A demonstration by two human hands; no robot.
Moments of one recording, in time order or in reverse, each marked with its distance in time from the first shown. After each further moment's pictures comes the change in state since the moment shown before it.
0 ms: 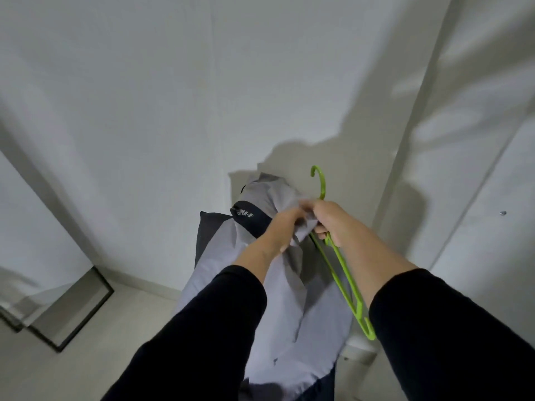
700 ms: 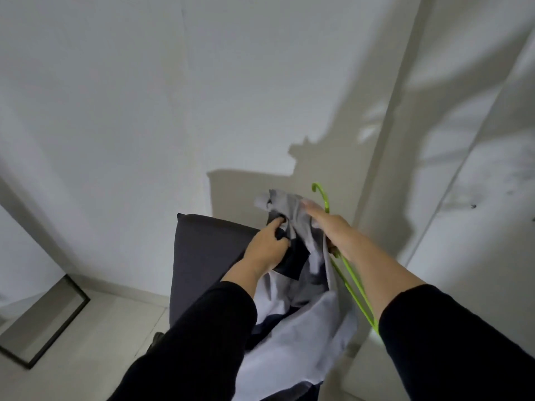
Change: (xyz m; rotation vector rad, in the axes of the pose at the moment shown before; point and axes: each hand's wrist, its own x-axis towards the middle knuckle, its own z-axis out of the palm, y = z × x) left_hand 0.011 -0.045 0.019 0.282 0.007 -0.061; right_hand 0.007 0.038 -0.041 -0.049 0.067 0.014
